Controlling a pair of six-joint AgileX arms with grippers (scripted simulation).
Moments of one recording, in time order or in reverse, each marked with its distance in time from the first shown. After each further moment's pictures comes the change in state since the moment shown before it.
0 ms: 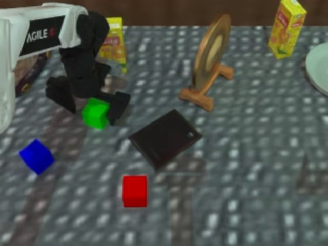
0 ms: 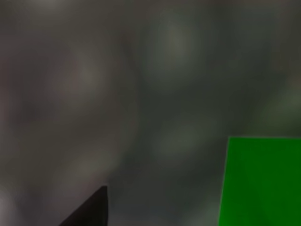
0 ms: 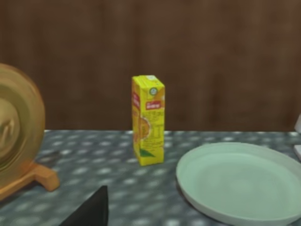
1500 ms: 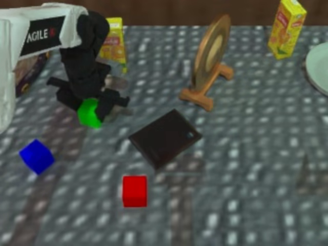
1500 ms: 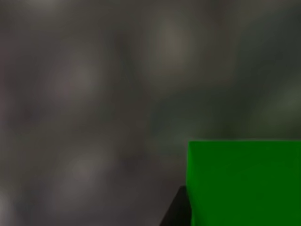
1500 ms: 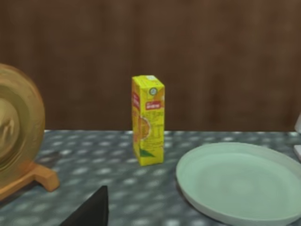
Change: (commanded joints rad) left arm 0.002 -0.009 0.000 -0.001 0.001 0.000; right arm 0.000 0.000 0.000 0.000 0.000 0.000
